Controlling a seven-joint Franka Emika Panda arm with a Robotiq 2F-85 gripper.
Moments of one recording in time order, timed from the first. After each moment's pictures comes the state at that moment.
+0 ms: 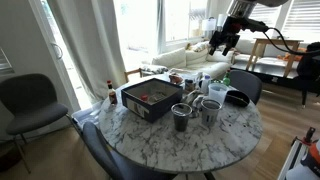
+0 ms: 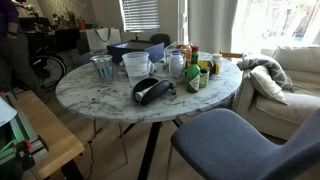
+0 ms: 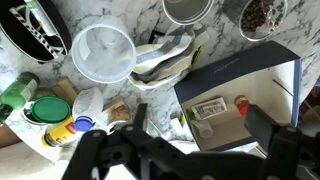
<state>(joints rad) -0.06 -0.52 -0.19 -2.46 0.08 2.22 -0.07</state>
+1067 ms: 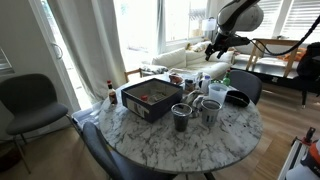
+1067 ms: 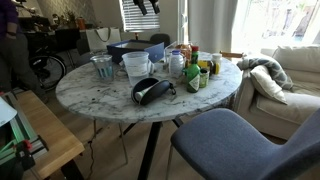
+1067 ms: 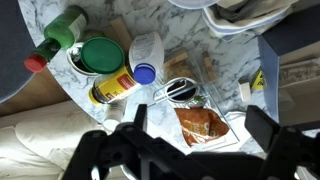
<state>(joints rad) -0.11 -0.07 -0.28 -2.25 0.08 2.59 -0.24</state>
